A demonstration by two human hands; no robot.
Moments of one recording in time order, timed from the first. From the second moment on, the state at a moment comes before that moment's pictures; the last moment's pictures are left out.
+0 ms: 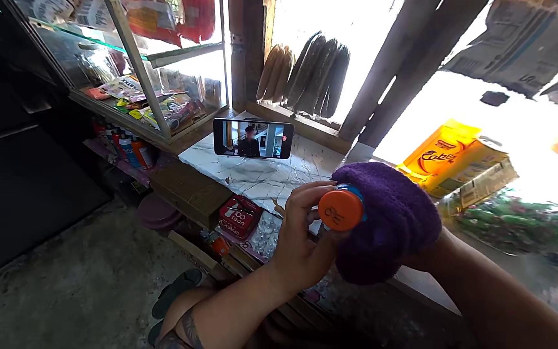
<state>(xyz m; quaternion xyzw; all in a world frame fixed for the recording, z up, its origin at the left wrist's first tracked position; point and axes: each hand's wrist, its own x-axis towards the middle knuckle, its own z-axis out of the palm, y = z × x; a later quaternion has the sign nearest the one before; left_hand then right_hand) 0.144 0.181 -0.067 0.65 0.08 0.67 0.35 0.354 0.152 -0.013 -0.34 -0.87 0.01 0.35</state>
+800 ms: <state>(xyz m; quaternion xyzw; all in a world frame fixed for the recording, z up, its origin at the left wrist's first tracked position) 0.149 0.177 -0.071 0.68 0.03 0.65 0.34 0.355 0.152 -0.007 -0.45 -0.81 0.08 0.38</state>
